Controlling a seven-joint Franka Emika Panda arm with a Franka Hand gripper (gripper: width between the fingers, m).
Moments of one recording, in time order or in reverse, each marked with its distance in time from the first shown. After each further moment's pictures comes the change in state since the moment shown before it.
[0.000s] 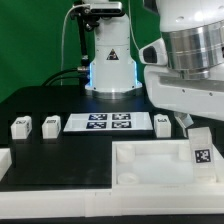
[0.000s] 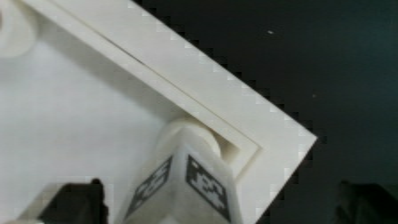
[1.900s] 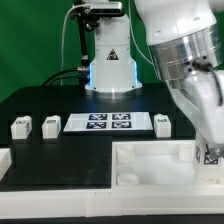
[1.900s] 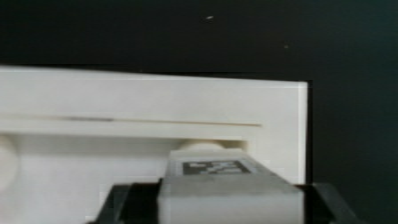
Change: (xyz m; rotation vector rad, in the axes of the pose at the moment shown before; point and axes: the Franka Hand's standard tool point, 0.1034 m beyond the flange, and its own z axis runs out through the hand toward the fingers) arm 0.003 0.001 0.010 0.099 -0.069 0.699
